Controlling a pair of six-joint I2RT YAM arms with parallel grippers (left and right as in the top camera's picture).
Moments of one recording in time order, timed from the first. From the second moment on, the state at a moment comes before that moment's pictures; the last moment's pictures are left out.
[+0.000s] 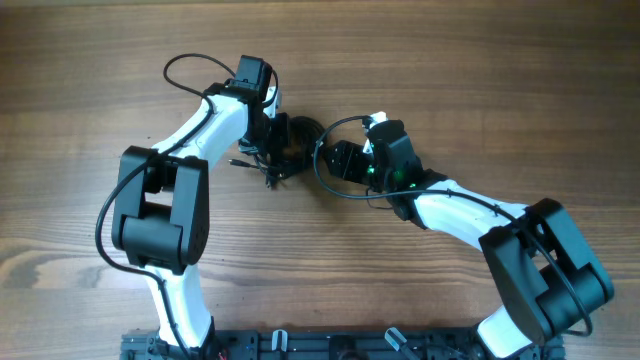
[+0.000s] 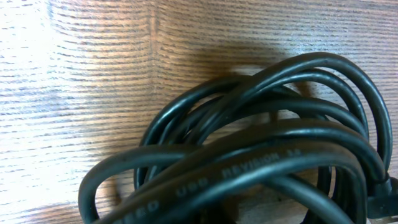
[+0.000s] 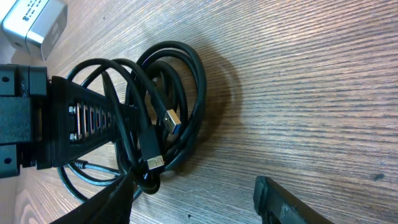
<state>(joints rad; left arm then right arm) -0.24 2.06 1.40 -0.70 0.21 -0.29 0.52 1.75 0.77 0.27 -0.25 0.79</state>
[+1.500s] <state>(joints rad) -0.24 2.06 1.40 -0.71 0.46 -0.27 0.61 1.95 0.77 0.56 -0.12 1.07</state>
